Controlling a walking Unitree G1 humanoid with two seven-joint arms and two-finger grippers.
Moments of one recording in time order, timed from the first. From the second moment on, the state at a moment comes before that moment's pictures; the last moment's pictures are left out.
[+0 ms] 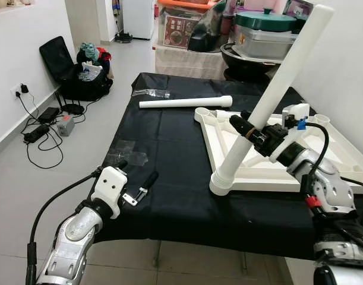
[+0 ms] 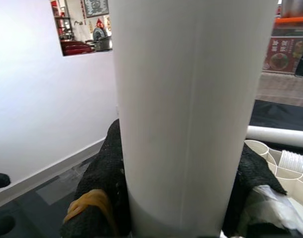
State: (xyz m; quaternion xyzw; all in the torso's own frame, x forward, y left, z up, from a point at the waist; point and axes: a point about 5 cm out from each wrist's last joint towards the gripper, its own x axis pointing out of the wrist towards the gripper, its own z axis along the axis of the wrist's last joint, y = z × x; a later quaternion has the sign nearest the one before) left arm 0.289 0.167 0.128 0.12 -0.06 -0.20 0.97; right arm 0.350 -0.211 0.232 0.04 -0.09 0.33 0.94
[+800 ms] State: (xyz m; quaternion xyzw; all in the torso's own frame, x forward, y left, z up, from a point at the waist) left arm 0.289 0.165 0.128 0.12 -0.06 -0.20 0.97; right arm 0.353 -0.183 0.233 0.03 -0.09 0.41 0.91
